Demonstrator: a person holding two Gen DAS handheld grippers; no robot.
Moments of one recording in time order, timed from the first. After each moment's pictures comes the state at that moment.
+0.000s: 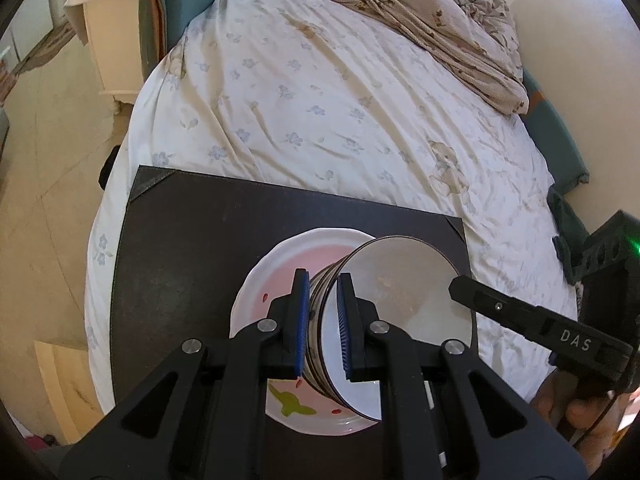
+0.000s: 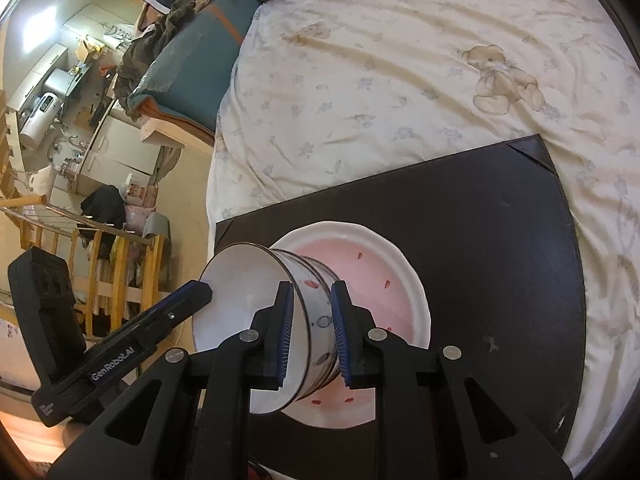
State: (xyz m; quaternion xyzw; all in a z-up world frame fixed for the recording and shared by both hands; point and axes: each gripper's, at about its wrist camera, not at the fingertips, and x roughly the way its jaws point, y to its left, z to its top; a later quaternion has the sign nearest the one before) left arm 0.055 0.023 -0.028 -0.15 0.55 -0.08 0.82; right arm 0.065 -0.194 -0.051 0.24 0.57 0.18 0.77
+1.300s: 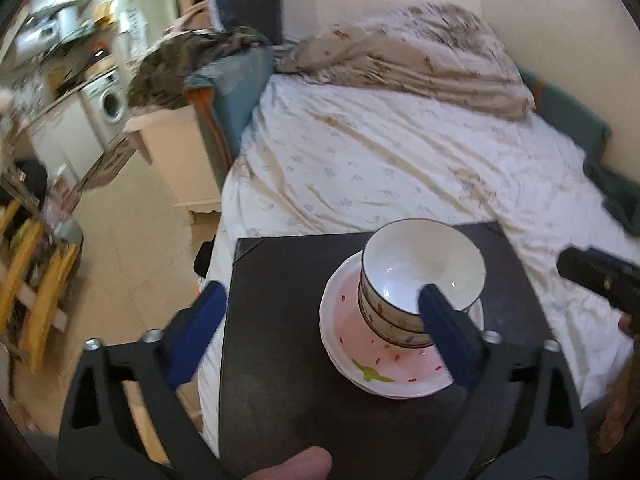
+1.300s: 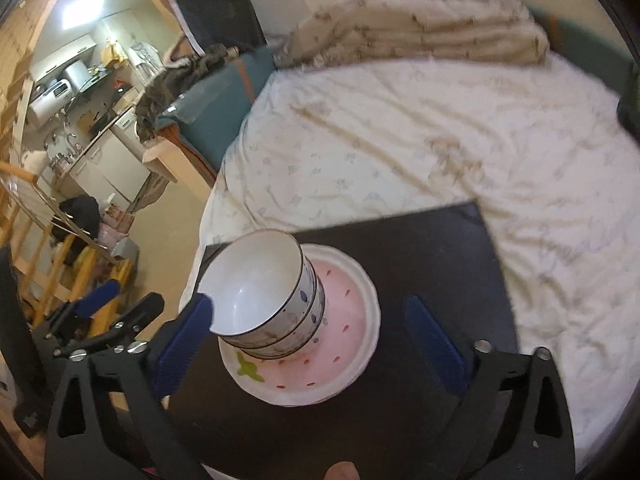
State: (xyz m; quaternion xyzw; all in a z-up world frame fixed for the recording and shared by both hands) left arm -0.064 0.016 0.038 0.01 0.39 0.00 0.92; right arm -0.040 -0.201 0.017 0.13 0.42 0.13 0.89
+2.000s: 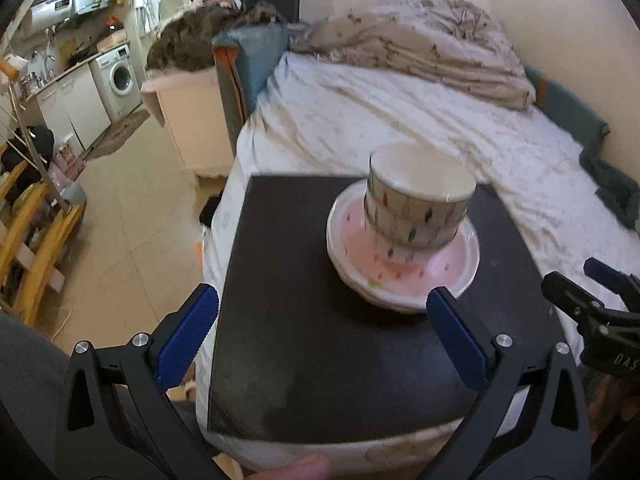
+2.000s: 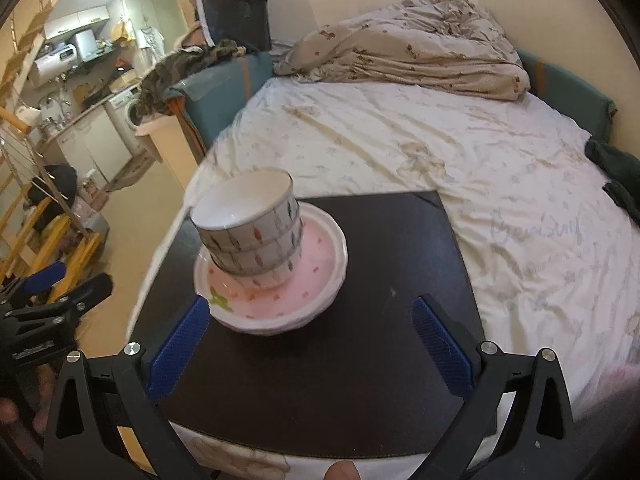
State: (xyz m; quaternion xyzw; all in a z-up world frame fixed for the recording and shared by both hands) left arm -0.139 0.023 -0.001 0.01 0.43 0.02 0.90; right arm -0.134 -0.189 -0.011 0.05 0.41 0.09 0.91
